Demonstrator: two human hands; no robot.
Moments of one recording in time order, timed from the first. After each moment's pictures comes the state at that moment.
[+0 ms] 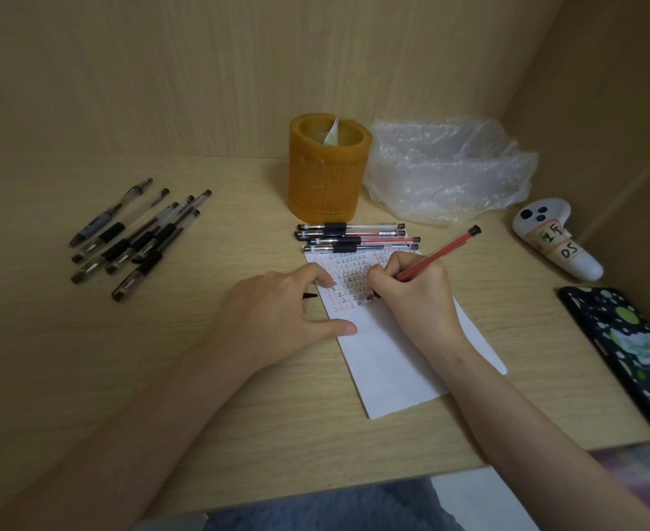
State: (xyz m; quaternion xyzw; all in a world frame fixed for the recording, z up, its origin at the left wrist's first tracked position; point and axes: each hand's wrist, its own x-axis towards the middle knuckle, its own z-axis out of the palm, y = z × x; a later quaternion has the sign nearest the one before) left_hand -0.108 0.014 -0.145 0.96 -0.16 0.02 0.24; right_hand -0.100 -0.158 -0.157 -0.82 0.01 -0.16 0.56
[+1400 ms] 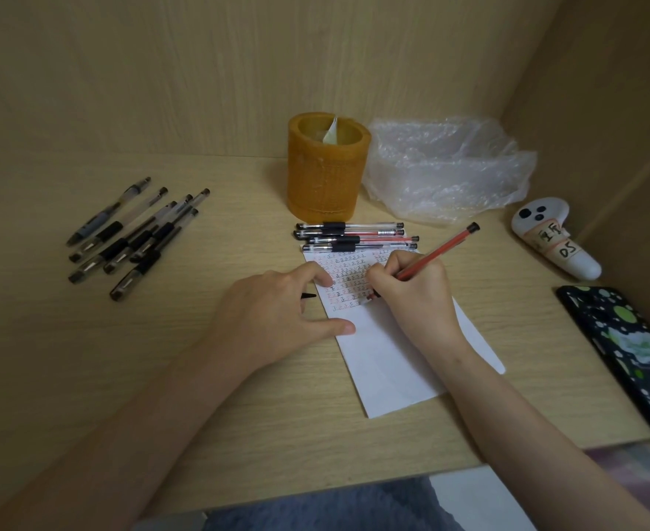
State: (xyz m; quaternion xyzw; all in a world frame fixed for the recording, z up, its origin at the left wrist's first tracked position) left_hand -0.107 0.014 -0.145 0.96 -0.16 0.01 0.25; right_hand -0.100 -0.158 -0.156 -0.81 0.01 -0.16 0.56
